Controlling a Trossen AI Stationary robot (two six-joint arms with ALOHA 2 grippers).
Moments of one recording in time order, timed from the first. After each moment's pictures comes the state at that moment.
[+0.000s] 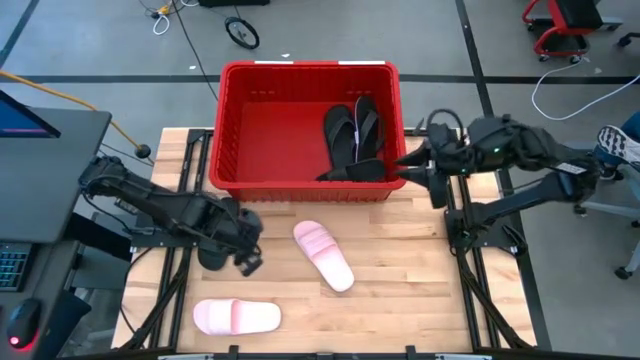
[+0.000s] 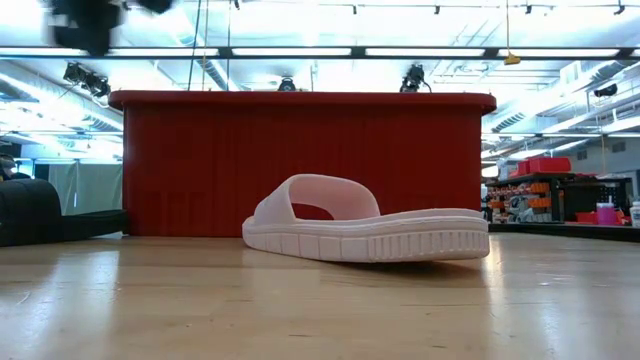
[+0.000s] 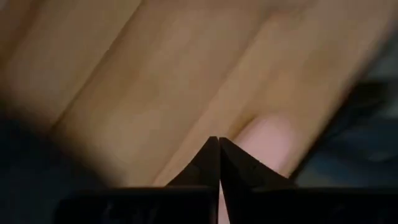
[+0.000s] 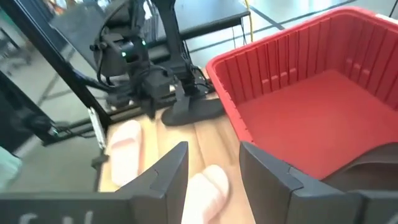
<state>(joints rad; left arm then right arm) -0.40 1.28 1.12 -1.02 0.02 -1.07 0.03 1.07 1.55 -0.86 0.10 0.34</state>
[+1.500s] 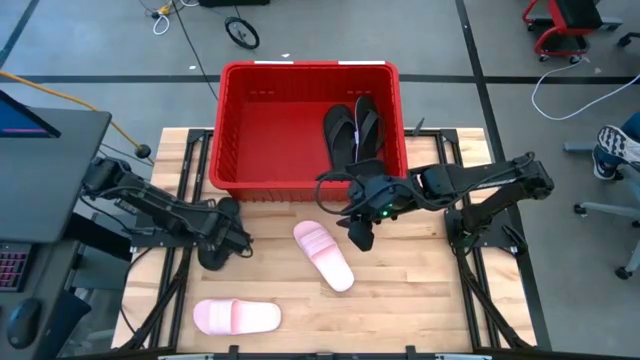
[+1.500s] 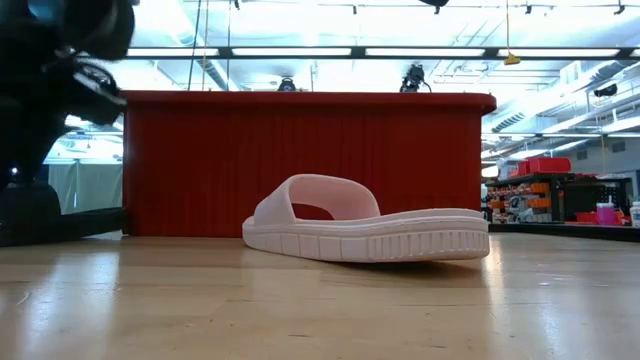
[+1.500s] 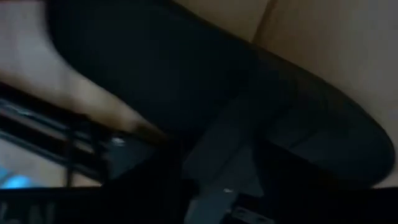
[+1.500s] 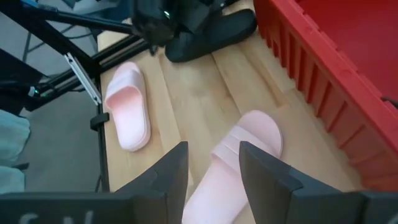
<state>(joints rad) -0.36 1.32 0.75 -1.25 -0.11 -0.67 0.18 1.49 1.55 -0.76 0.10 0.61</state>
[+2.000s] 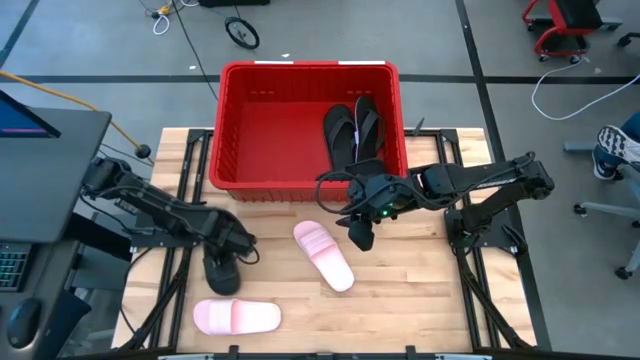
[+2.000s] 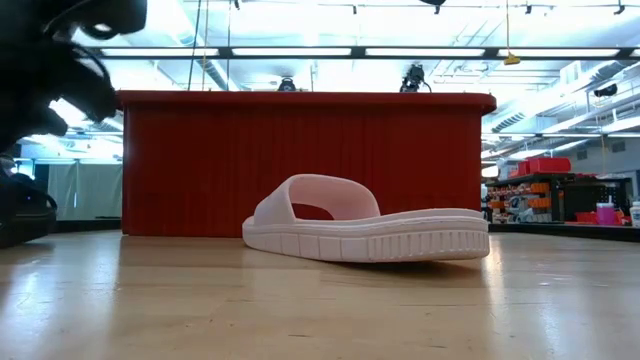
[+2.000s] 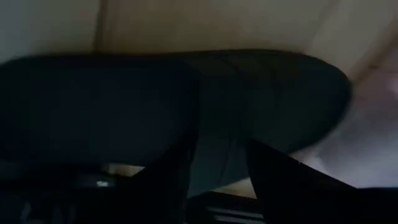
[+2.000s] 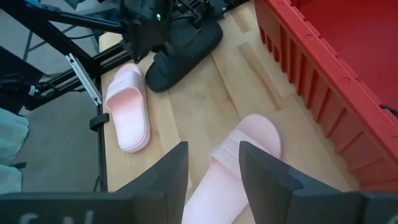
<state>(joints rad) -0.37 1.32 0.79 -1.07 0.23 -0.75 0.18 1.49 1.55 -0.75 0.10 0.58</state>
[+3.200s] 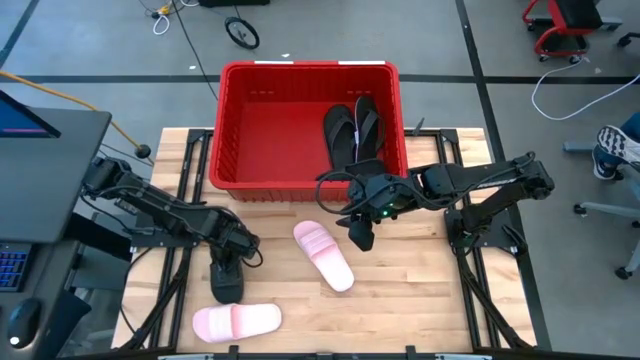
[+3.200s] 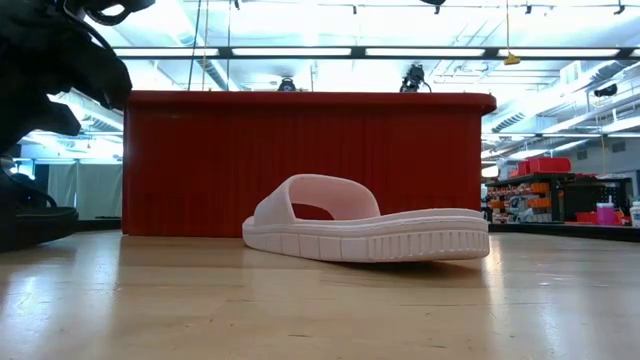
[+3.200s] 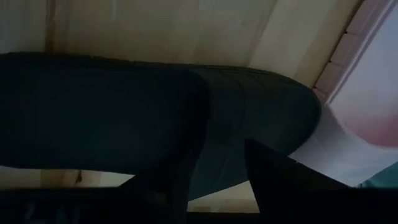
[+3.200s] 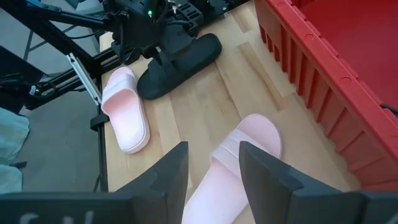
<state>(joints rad) -0.38 1.32 0.81 -0.96 0.27 -0.71 0.18 1.49 1.55 -0.75 0.10 0.58</state>
